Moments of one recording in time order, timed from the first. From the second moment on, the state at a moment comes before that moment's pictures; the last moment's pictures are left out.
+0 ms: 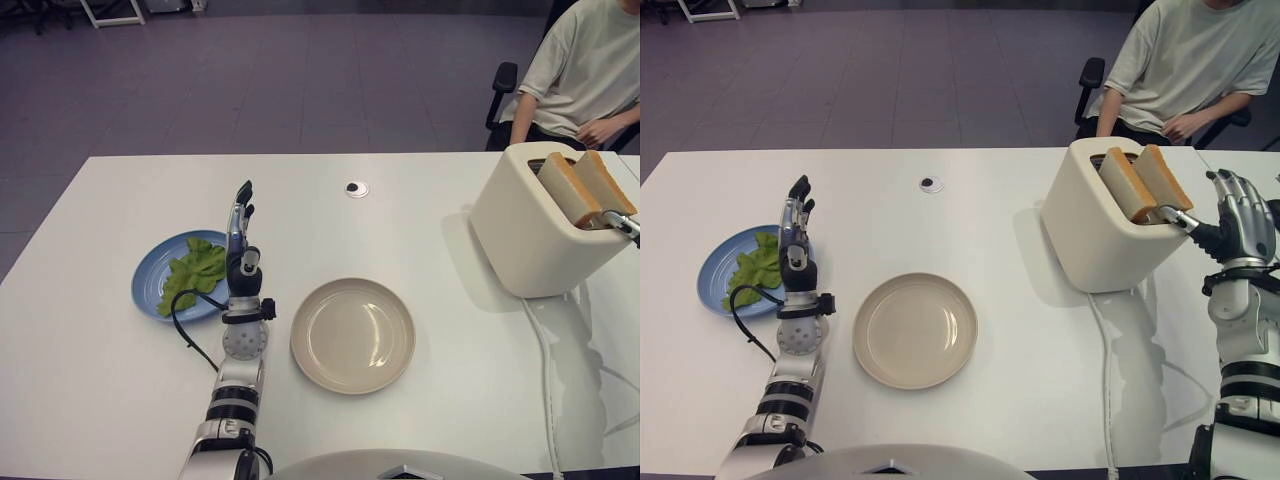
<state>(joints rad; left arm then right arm) -0.14 0.09 0.11 0.45 0.19 -0.89 0.23 -0.26 -0.87 -0.22 0.67 -0.62 -0.34 -0.24</state>
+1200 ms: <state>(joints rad) -0.19 0.09 0.09 0.53 0.19 -0.92 0.28 -0.24 -0.71 -0.15 -0.28 -0.04 -0.30 -0.01</state>
